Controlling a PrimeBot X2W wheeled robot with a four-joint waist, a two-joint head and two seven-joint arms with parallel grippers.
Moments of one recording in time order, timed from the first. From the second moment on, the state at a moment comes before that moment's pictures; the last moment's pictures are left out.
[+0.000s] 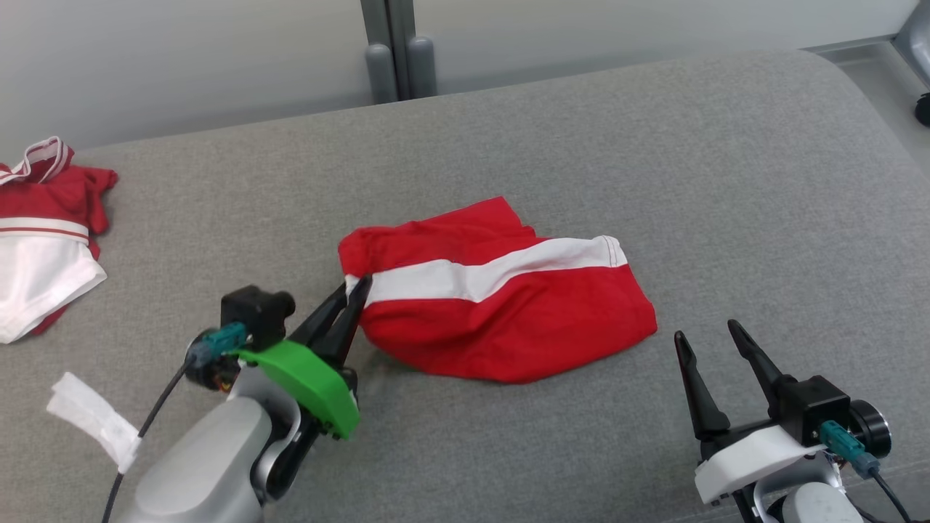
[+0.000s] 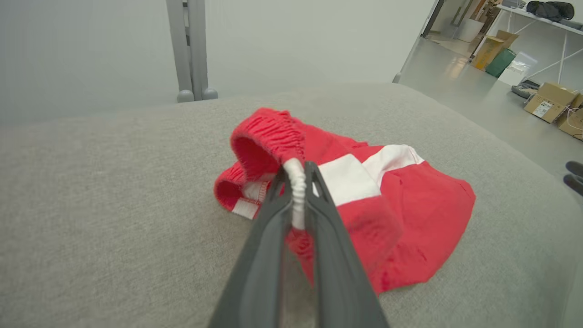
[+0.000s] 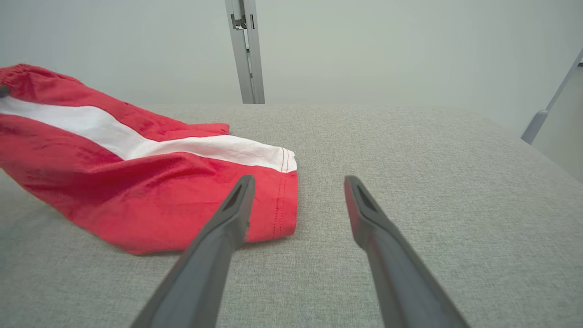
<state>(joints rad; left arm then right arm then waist) -0.55 0.36 -0.84 0.47 -0.86 -0.12 -0.25 -0.06 -0.05 0.02 0.20 0.08 0.13 -0.26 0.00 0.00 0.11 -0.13</state>
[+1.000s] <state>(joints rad) -0.31 0.24 -0.45 0.57 -0.75 -0.13 -0.26 -0.07 -0.05 0.01 0.20 0.06 0.13 -0.26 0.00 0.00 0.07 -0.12</state>
